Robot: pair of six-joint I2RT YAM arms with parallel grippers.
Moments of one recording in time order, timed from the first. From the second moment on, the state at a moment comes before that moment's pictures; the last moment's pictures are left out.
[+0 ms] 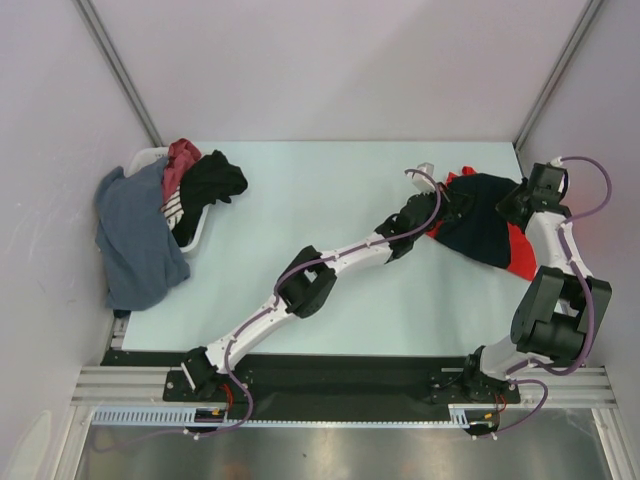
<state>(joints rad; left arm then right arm) -0.96 2.85 2.49 0.46 -0.10 -0.97 -0.30 1.52 1.15 -0.34 -0.03 0.52</state>
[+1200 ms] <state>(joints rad) -0.85 2.74 2.23 0.68 -0.17 -0.86 -0.47 1.90 1.21 -0.22 -0.11 0.59</state>
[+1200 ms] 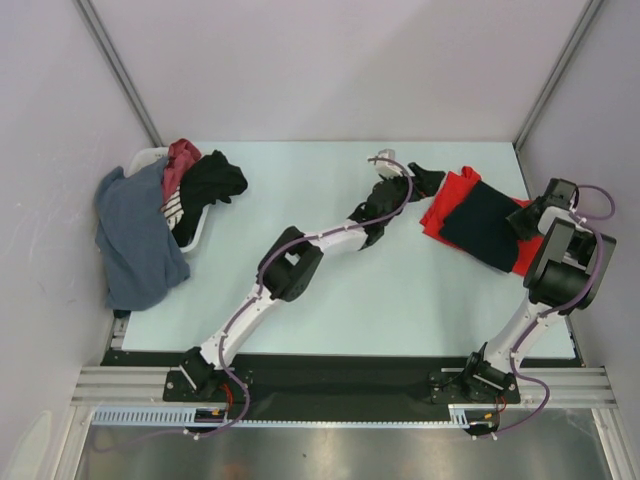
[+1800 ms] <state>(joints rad) -0.79 2.32 1.68 0.95 -0.01 -0.80 -0.39 1.87 1.27 -0.19 -0.10 0.49</state>
